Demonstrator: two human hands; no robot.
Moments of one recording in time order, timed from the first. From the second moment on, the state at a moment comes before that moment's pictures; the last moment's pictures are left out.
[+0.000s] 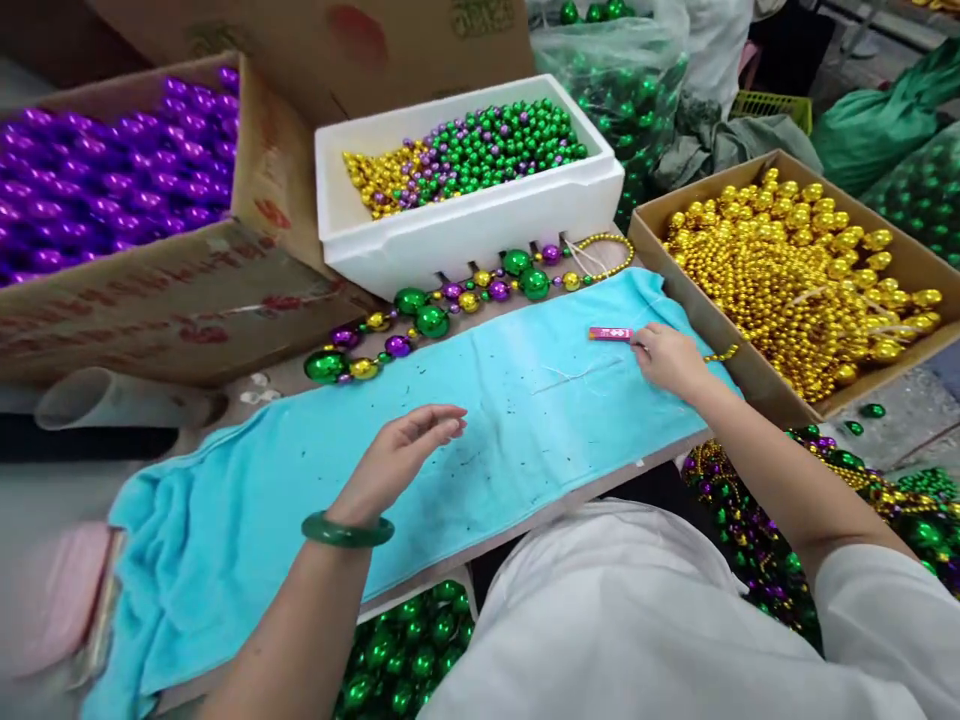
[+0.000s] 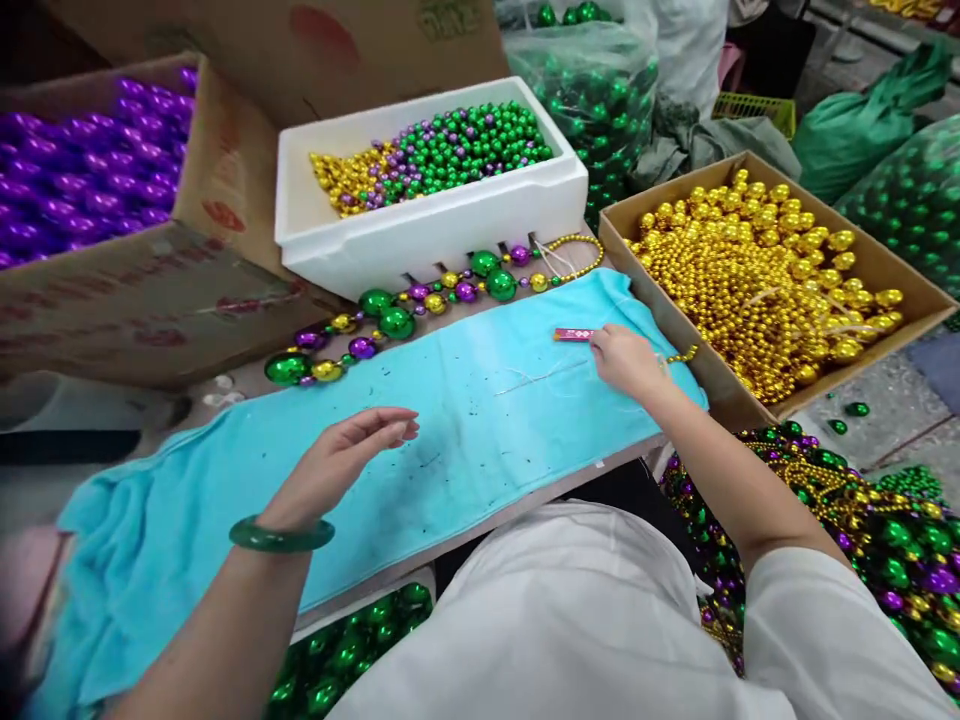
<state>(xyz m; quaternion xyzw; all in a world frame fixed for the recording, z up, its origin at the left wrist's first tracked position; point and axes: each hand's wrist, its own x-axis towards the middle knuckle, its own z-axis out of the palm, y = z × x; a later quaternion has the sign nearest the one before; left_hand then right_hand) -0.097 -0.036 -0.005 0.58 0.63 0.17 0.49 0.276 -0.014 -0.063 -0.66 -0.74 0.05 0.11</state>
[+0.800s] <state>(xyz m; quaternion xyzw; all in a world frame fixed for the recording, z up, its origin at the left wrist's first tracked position) -0.097 -0.024 -0.060 0.64 0.57 0.25 0.44 0.195 -0.048 -0.067 -0.61 -0.77 0.19 0.00</state>
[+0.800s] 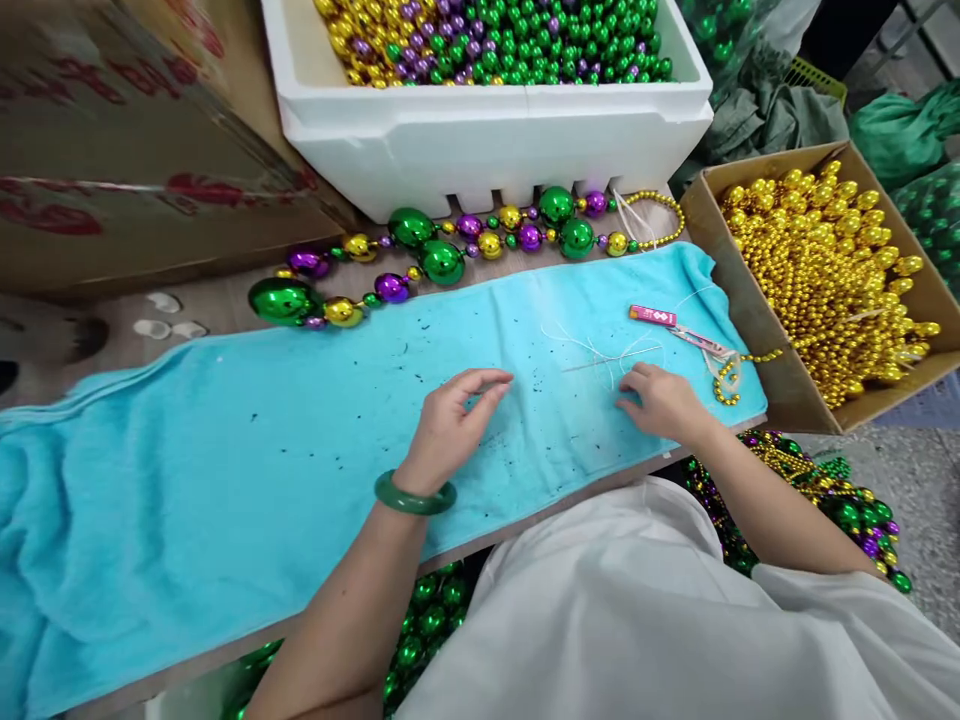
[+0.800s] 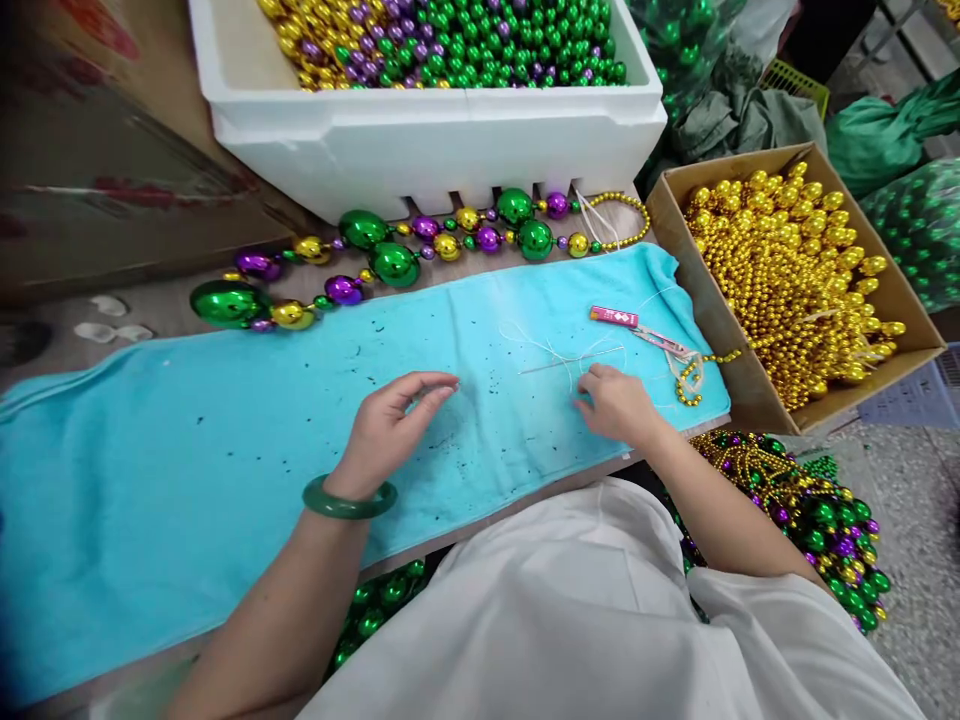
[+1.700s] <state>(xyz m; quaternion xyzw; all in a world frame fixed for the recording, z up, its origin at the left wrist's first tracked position) -0.025 -0.056 -0.055 0.74 0.52 0.20 0.38 0.234 -0.026 -0.073 -0.49 -0.86 0.13 0.10</state>
